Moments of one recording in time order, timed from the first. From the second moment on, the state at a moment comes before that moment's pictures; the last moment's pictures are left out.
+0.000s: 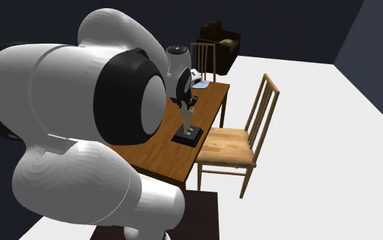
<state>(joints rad) -0.04 -0.37 -0.10 -2.51 0.05 2.58 0.01</state>
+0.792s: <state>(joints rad) -0.04 -0.39 -0.10 -2.47 0.04 2.51 0.02</state>
